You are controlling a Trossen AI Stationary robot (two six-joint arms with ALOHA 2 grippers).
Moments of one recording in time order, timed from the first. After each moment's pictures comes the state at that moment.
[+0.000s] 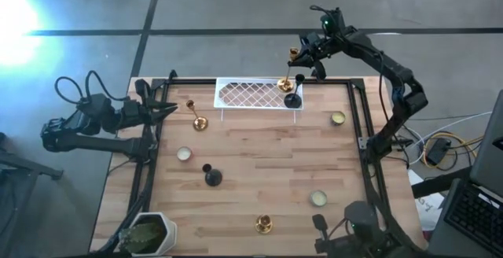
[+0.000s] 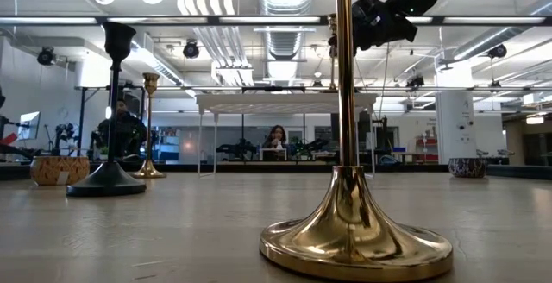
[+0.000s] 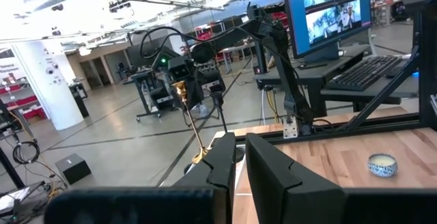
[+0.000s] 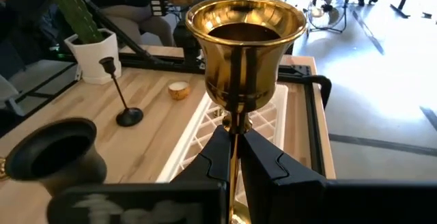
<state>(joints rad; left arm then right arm) 0.00 0.44 0.78 -0.32 -0.25 0.29 -0.99 1.67 1.51 -0.58 -1.18 -0.66</state>
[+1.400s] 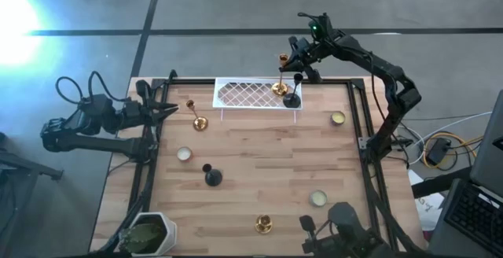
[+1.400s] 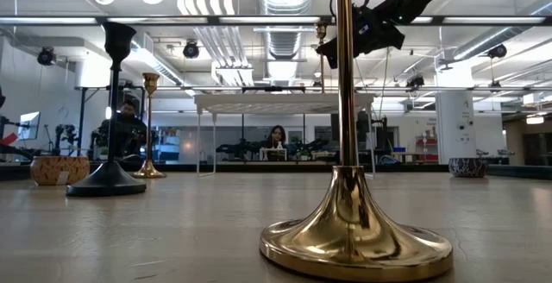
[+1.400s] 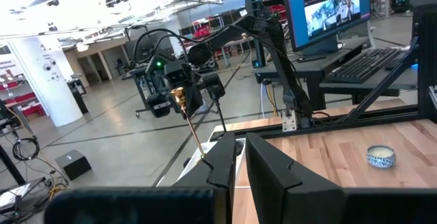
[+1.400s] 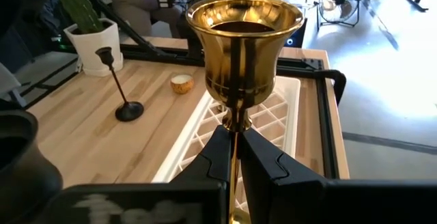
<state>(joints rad) 0.00 0.44 0.78 -0.34 -0.25 0.29 -0.93 1.74 1.51 -0.53 -1.13 -0.65</state>
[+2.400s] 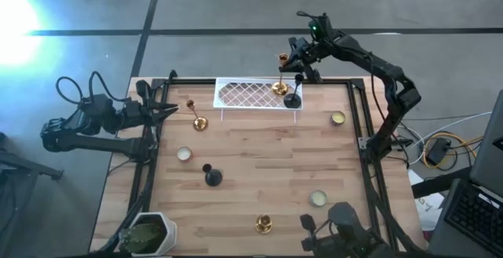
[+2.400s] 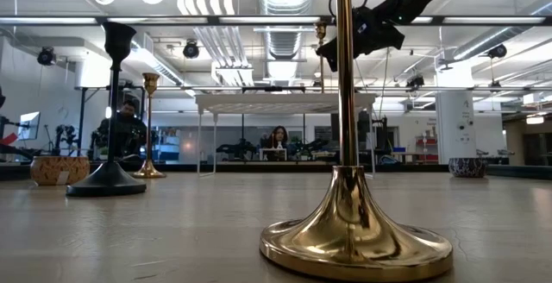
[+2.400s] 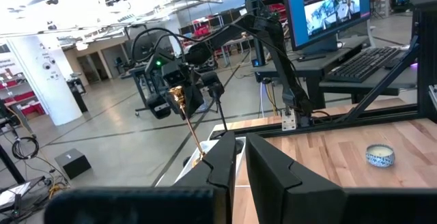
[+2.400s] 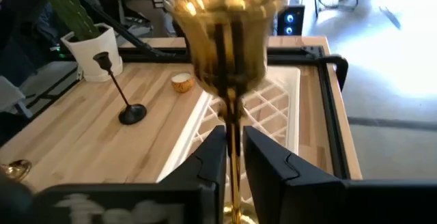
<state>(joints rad) 0.00 0.44 0.78 -0.35 -0.25 0.29 -0.92 1.74 1.51 -0.52 -1.11 -0.56</state>
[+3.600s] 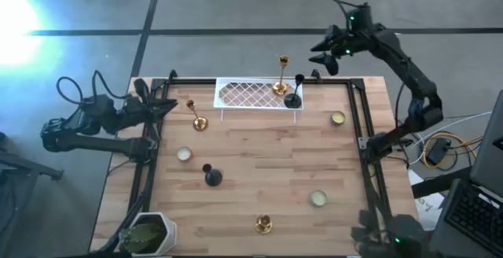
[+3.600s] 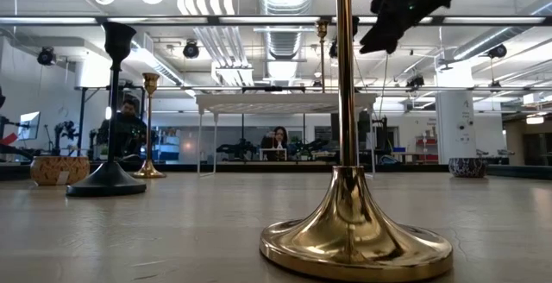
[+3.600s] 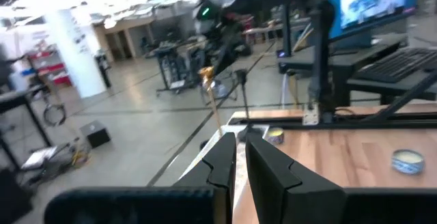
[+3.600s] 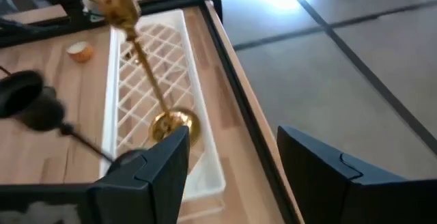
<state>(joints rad) 0.00 0.44 0.78 -0.38 -0.38 0.20 -1.10 1.45 1.51 -0.85 -0.72 -0.49</state>
